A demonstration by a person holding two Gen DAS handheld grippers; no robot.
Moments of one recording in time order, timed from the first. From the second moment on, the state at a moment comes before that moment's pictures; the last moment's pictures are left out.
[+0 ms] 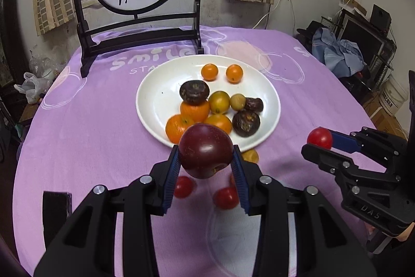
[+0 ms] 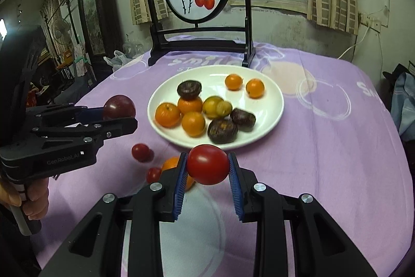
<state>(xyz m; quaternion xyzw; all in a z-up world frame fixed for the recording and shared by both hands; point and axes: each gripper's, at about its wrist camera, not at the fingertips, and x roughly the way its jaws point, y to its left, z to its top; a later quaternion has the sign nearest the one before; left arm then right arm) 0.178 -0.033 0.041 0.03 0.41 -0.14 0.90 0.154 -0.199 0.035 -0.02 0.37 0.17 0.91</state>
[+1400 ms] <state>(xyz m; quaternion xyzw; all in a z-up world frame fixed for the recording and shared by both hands) 0.219 -0.013 0.012 -0.02 0.44 -0.06 0.90 0.214 -0.203 0.006 0.00 0.40 0.14 0.90</state>
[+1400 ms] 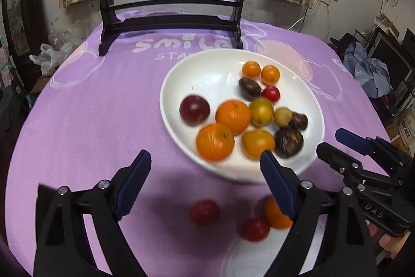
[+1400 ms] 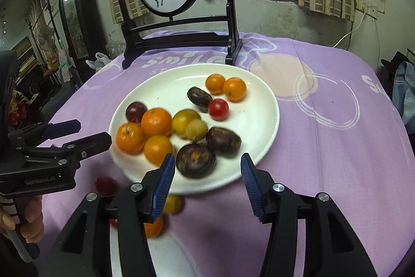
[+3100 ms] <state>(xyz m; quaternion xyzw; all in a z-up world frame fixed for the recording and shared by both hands) 0.180 0.032 -0.027 -0.06 0.47 -0.05 0.88 0.149 -0.159 -0.028 -0.02 0.45 0.16 0.88</state>
